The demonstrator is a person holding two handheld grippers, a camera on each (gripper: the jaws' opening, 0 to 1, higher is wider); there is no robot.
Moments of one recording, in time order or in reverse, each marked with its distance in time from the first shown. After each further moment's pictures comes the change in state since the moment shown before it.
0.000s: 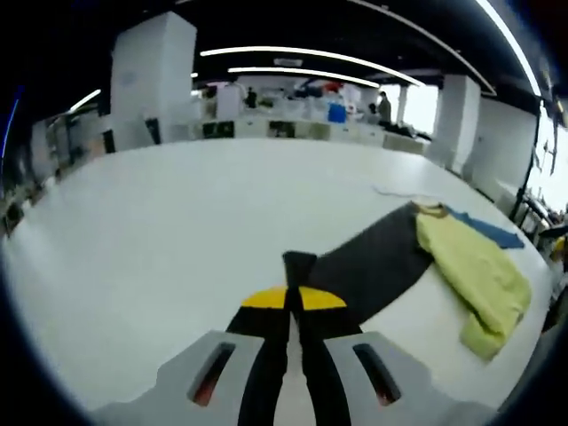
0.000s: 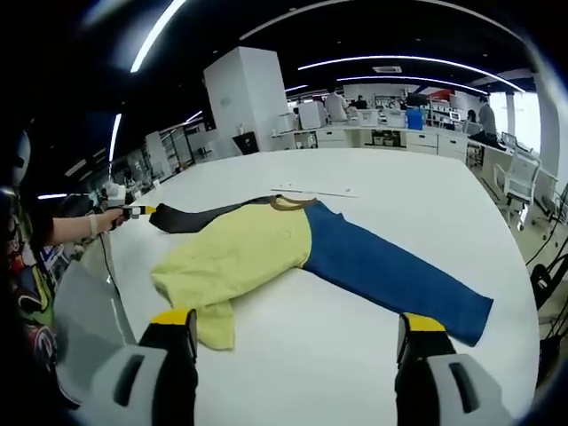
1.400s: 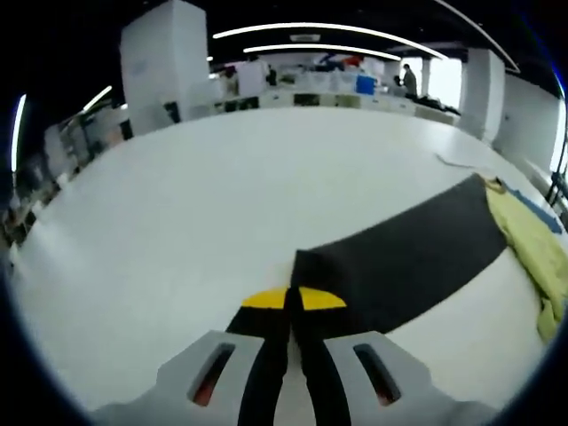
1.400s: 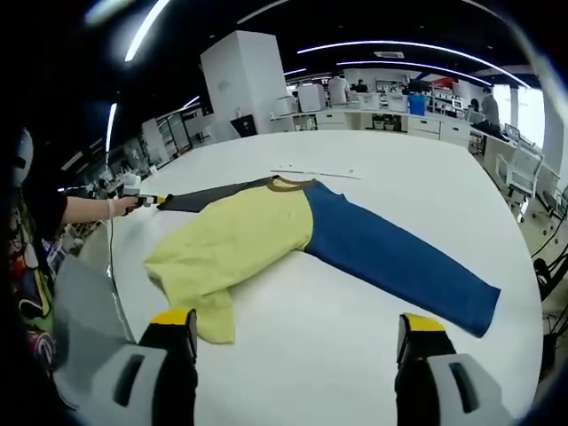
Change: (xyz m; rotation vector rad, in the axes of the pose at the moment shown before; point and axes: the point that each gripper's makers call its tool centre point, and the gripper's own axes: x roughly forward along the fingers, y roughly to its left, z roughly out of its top) left arm 0.079 0.078 -0.019 0.043 0.114 0.103; right arm 0.018 0.008 -0.016 0.006 0.085 -0.009
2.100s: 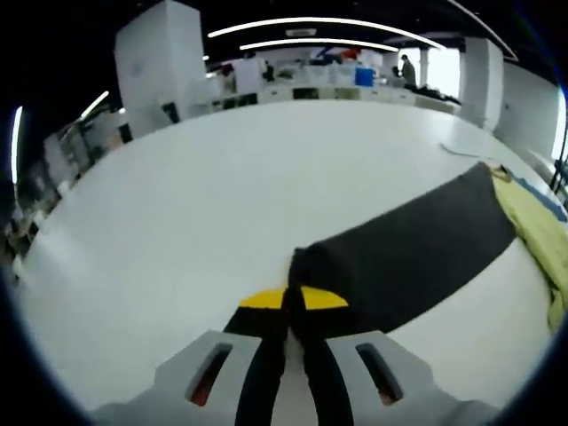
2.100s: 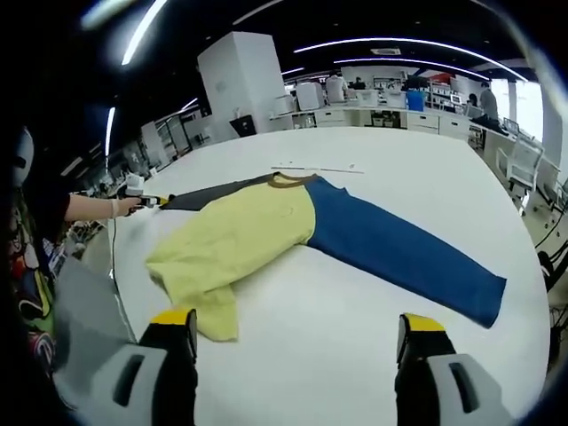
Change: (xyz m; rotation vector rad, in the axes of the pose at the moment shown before) left arm 0.006 0.003 -0.005 0.057 0.024 0.011; right arm 0.005 0.002 -0.008 0.022 0.003 0.015
